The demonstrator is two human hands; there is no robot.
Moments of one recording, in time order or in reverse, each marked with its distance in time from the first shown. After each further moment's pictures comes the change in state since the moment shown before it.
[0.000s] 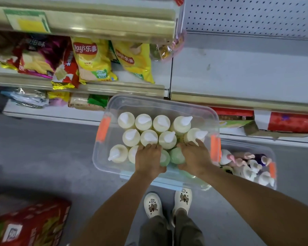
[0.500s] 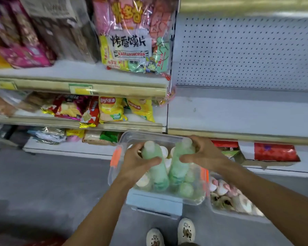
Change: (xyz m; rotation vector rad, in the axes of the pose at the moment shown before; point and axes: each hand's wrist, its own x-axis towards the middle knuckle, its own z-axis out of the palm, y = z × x) left_hand -0.077 -0.009 -0.171 -1.179 0.271 -0.183; right_hand -0.087 0.012 -0.173 1.059 0.208 0.027
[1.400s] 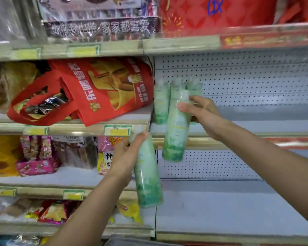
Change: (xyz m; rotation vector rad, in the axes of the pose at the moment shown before) left_hand 0.021 0.321 -0.022 -0.453 0.111 0.358; right_hand 0.000 -0.280 -0.242 0.325 0.386 -0.609
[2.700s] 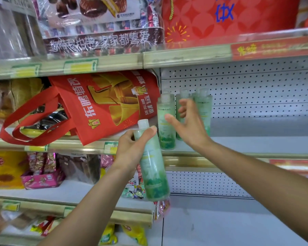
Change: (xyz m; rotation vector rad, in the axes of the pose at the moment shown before) left_hand 0.067 0.030 0.029 0.092 0.045 0.123; right_hand 0.071 0.034 0.034 -0.426 0.167 -0.274
